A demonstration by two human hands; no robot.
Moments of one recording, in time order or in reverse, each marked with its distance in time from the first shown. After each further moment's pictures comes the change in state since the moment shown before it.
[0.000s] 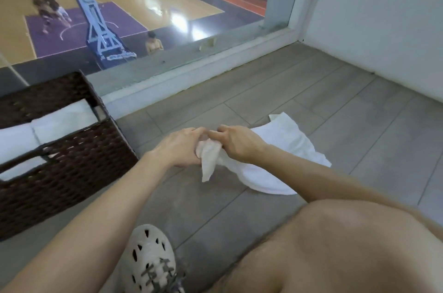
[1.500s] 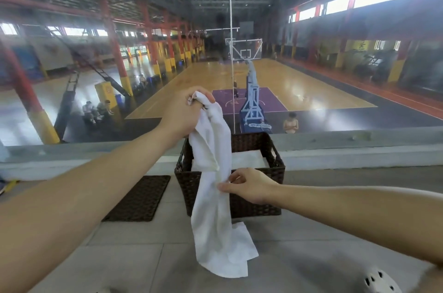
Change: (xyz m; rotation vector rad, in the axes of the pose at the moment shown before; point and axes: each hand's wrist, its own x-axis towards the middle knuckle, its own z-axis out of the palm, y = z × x) left_hand -0.369 -0.127 -0.242 -0.471 1.149 -0.355; right_hand 0.085 -0.357 -0.091 0.641 -0.314 -0.083
